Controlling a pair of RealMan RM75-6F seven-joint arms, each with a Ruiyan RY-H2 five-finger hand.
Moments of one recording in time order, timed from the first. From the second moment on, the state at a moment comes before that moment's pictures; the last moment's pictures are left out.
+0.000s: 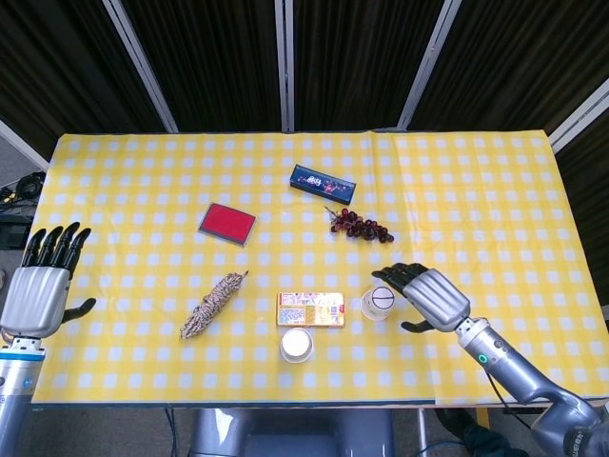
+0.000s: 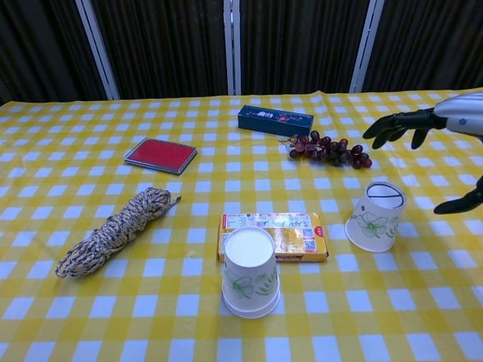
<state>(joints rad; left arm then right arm) -0.34 -1.08 0.01 -1.88 1.29 1.52 0.43 0.55 -1.18 0.08 -1.56 -1.73 1.00 0.12</state>
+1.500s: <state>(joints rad) -0.32 -1.08 -0.04 -1.88 1.32 1.42 0.42 0.61 -1.17 0.06 -1.67 -1.70 1.03 -0.06</state>
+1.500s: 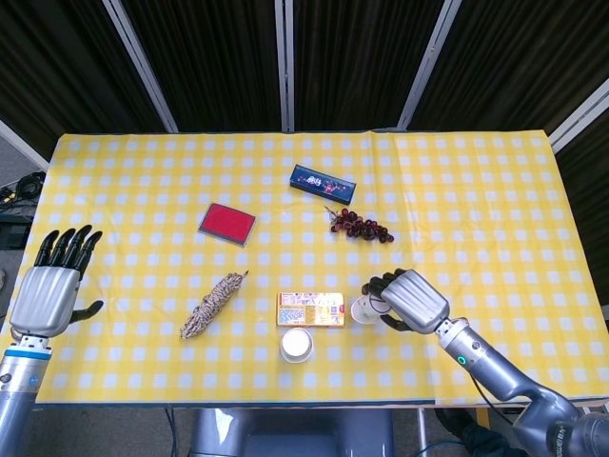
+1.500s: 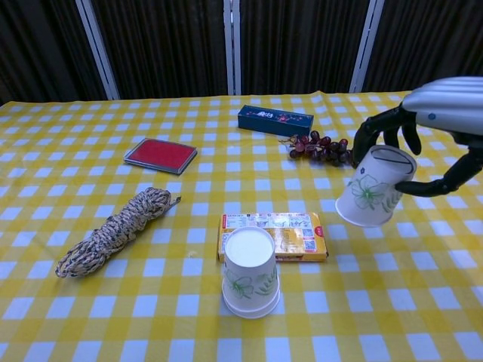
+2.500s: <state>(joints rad) -0.29 -1.05 -0.06 -1.87 1.34 1.40 0.38 0.72 -1.23 0.09 -1.91 -1.78 0.90 -0.39</state>
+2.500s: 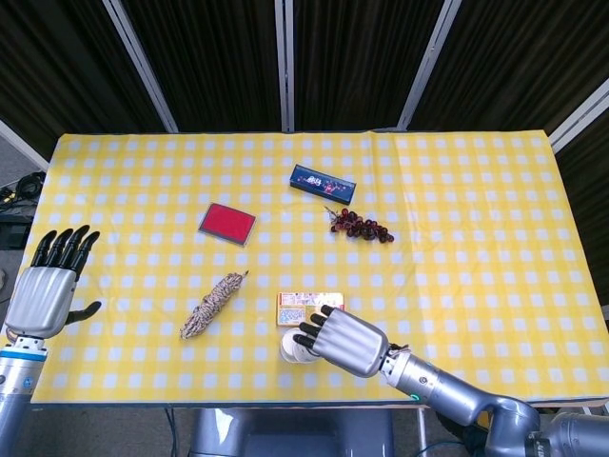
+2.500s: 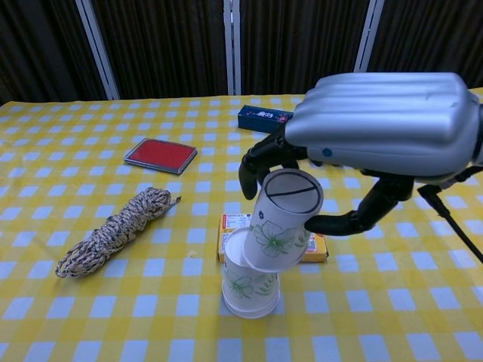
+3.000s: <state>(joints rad) -0.29 -1.05 -0.07 -1.87 1.34 1.39 0.37 0.78 -1.28 0.12 -1.92 -1.71 0.81 -0.52</state>
